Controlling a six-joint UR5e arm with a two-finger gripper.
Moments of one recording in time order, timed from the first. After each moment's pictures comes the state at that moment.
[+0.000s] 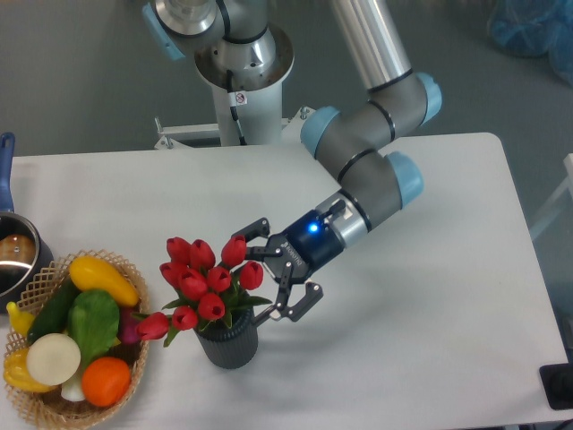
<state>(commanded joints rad) 2.65 -1.97 -1.79 -0.87 0.28 1.52</state>
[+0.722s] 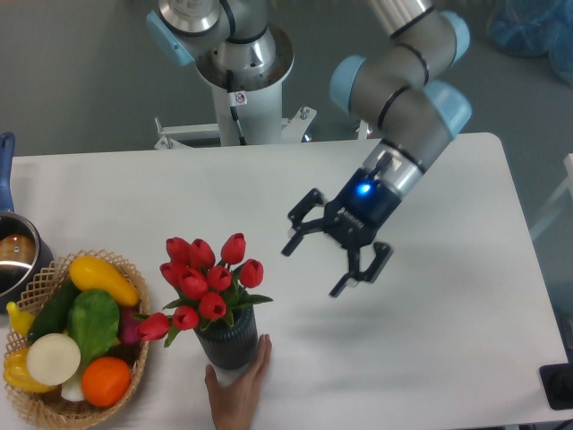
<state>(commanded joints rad) 2.81 -1.78 -1.78 -0.87 0.57 1.40</state>
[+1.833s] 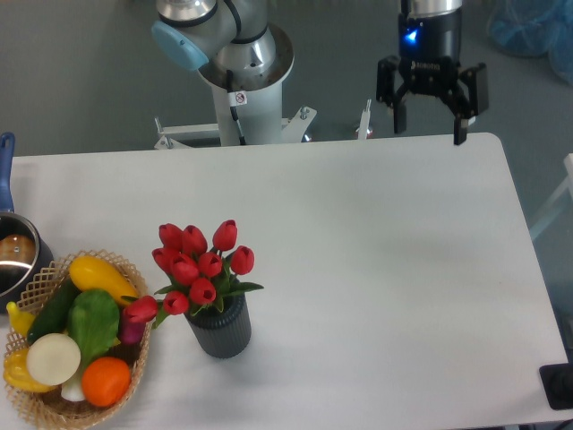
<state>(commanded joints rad) 2.91 -1.42 -1.81 -1.05 1.36 1.67</state>
